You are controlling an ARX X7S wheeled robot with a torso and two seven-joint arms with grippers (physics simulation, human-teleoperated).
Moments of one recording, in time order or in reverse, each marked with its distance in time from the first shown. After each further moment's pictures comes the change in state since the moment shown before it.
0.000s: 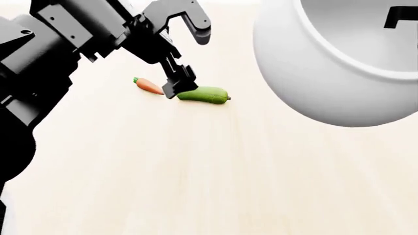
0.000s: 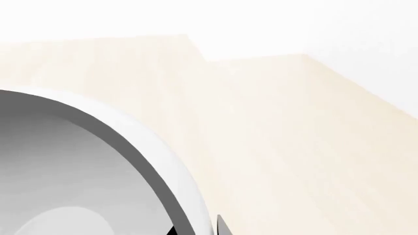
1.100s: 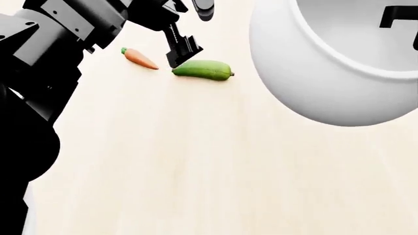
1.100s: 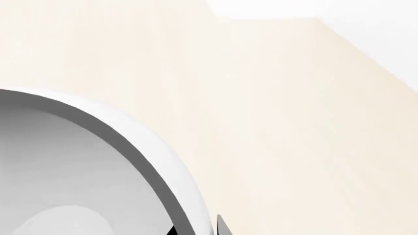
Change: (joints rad) left arm 0.007 0.077 -0.086 -0.243 0.156 0.382 -0.062; right arm -0.006 -0.014 0.008 0.007 -0.003 0.010 -0.006
